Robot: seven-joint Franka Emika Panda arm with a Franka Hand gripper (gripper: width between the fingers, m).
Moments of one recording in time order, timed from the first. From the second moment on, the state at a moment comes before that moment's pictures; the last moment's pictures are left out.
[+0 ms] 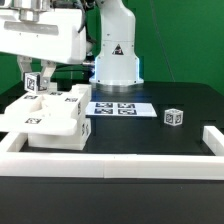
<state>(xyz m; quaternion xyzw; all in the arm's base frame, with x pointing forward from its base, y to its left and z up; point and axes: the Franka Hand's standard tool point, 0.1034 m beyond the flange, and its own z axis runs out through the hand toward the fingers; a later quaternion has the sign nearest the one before) 0.541 -0.177 0.113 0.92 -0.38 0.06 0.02</state>
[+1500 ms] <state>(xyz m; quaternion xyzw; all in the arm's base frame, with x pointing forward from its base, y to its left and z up) 0.547 -0.173 0.112 0.62 -0.78 0.08 -0.03</state>
